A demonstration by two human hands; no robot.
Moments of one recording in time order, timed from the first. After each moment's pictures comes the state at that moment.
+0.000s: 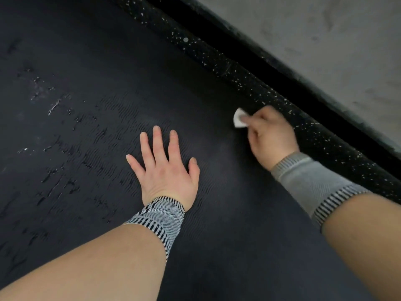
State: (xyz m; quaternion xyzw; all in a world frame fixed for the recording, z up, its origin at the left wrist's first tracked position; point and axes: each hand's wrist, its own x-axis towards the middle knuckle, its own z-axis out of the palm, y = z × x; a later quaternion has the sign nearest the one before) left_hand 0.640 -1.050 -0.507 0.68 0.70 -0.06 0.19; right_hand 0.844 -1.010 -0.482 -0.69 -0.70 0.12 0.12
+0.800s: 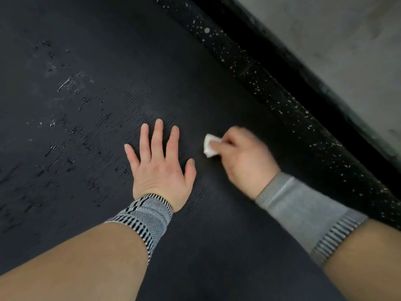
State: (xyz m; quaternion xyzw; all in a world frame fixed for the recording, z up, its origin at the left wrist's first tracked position) left_hand 0.640 -1.055 -0.515 0.68 0.72 -0.03 0.13; right_hand 0.818 -1.008 -0.491 -0.54 -0.81 0.24 0.07
